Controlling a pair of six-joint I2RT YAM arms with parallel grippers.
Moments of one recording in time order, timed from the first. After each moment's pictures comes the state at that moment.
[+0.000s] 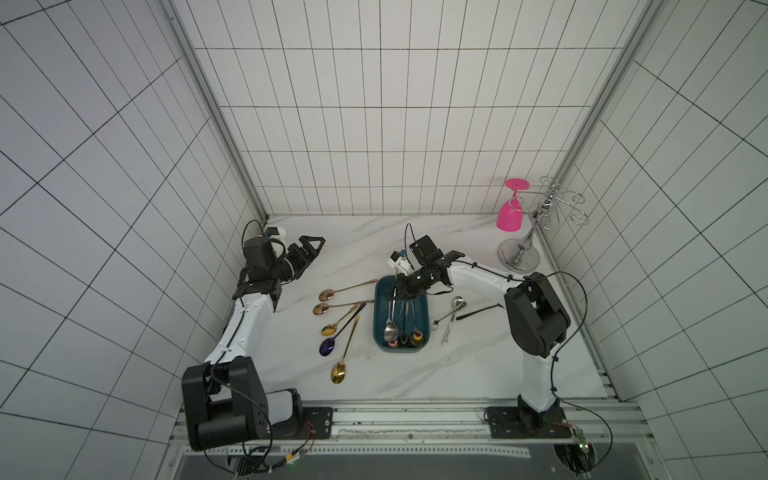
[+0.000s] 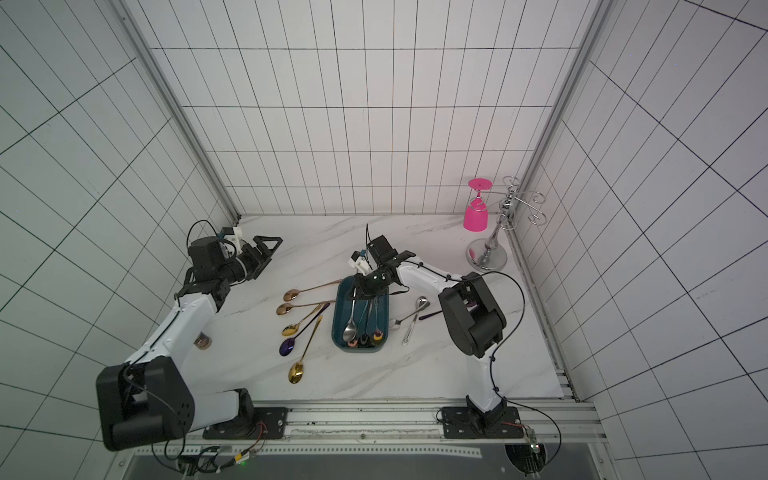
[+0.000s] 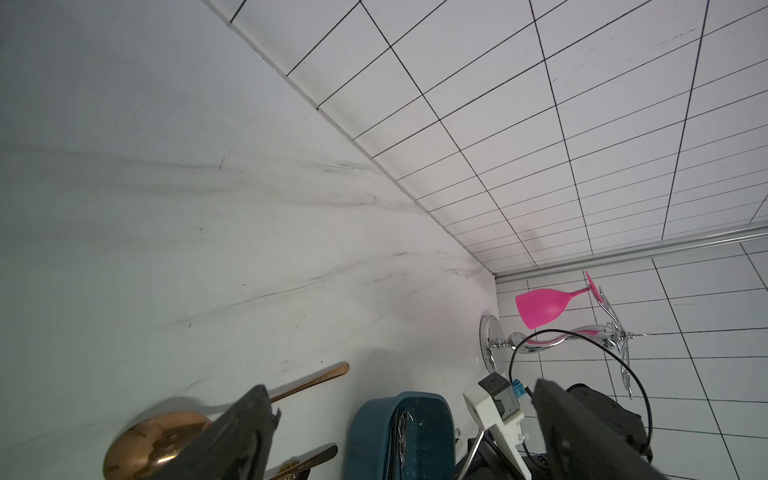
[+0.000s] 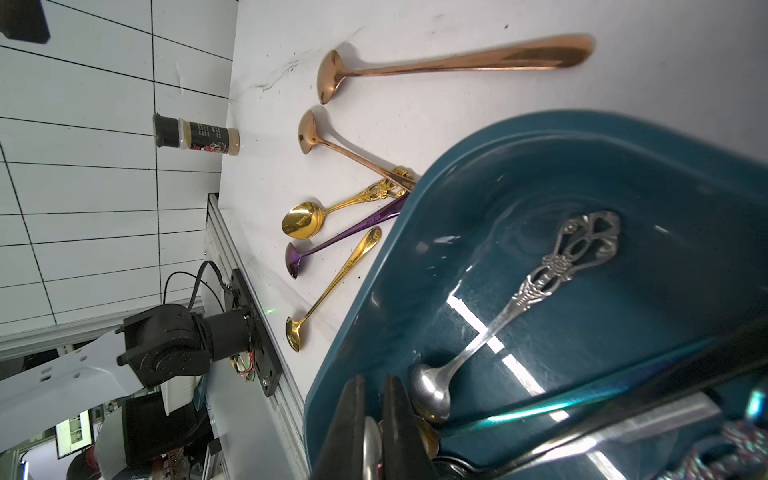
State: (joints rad) left arm 0.18 1.30 0.89 -0.05 0.66 -0.75; right arm 0.74 1.98 1.44 -0.52 -0.73 0.34
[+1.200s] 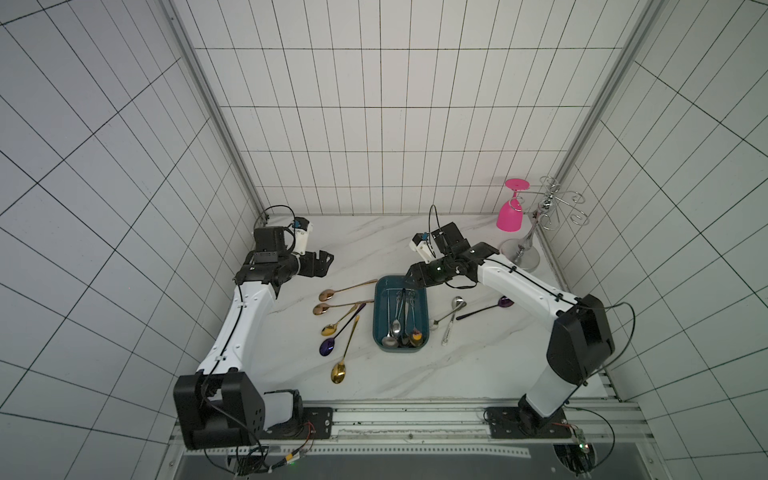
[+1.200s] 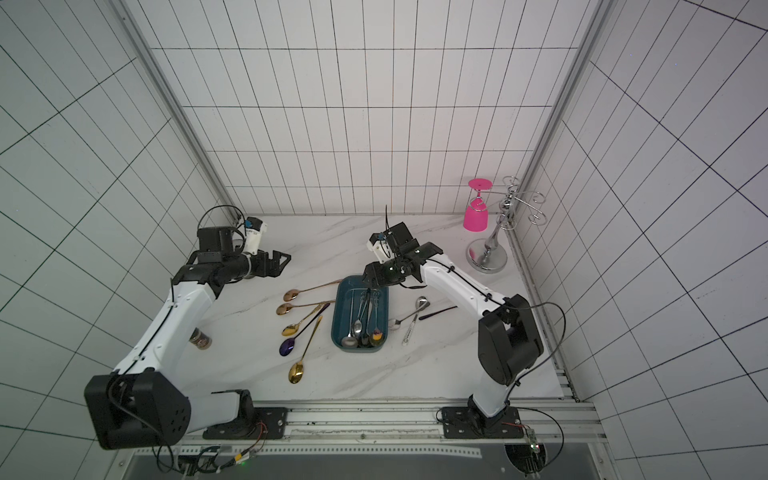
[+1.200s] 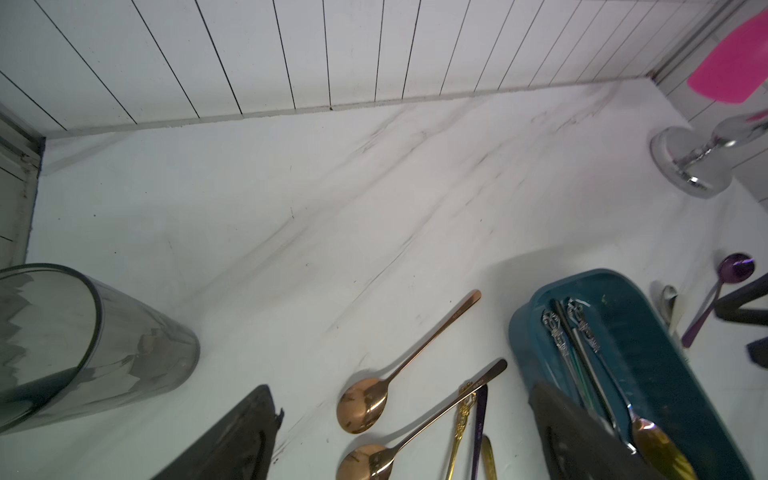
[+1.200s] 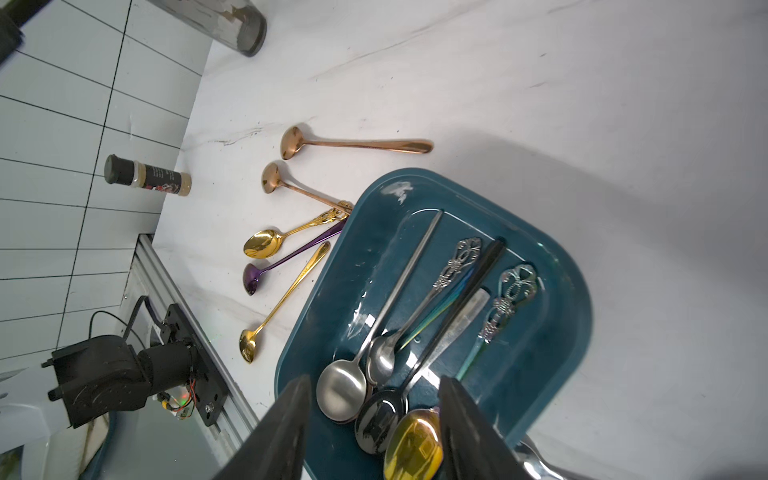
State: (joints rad) left arm 0.04 1.29 1.11 -0.56 0.38 0.18; right arm 0.66 1.66 1.39 -0.66 -0.43 0.26
